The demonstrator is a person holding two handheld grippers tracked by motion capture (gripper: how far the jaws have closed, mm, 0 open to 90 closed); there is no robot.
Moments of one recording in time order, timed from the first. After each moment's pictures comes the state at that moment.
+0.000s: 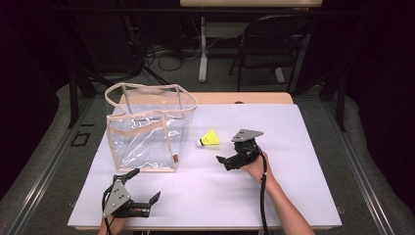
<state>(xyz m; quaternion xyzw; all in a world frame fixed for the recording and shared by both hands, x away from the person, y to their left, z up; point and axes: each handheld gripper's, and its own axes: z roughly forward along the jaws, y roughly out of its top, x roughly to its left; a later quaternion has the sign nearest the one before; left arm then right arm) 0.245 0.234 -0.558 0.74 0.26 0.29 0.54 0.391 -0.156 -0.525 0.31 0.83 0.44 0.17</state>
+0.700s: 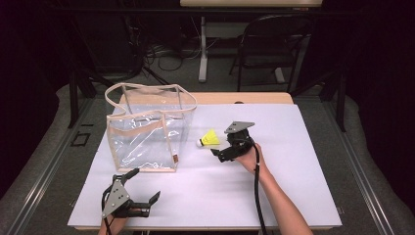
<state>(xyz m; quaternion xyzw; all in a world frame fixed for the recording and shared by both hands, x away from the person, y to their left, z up) 0.245 0.234 -0.557 0.74 0.26 0.29 0.55 0.416 -0.136 -0.519 0.30 0.84 0.43 0.16</state>
